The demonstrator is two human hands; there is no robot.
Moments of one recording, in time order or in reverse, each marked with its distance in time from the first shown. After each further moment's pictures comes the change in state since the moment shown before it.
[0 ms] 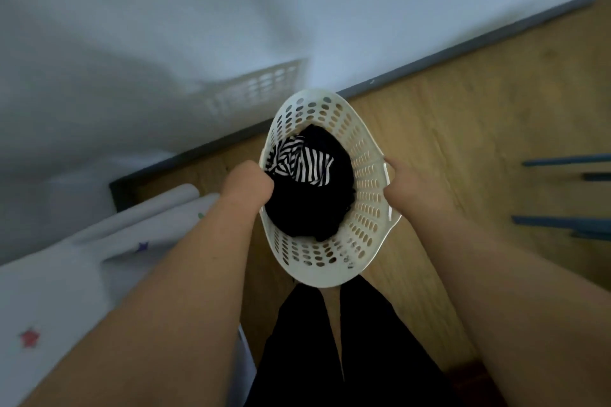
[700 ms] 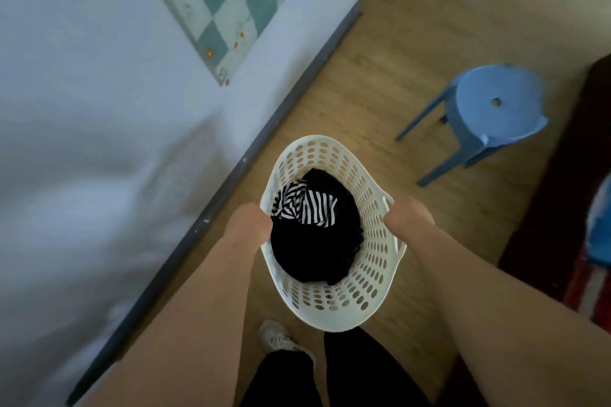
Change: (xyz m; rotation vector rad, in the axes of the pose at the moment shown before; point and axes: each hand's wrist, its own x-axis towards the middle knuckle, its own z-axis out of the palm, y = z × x) left_hand -0.116 0.301 0.069 0.468 -0.061 0.449; right_hand -0.054 0.245 -0.183 0.313 0.115 0.477
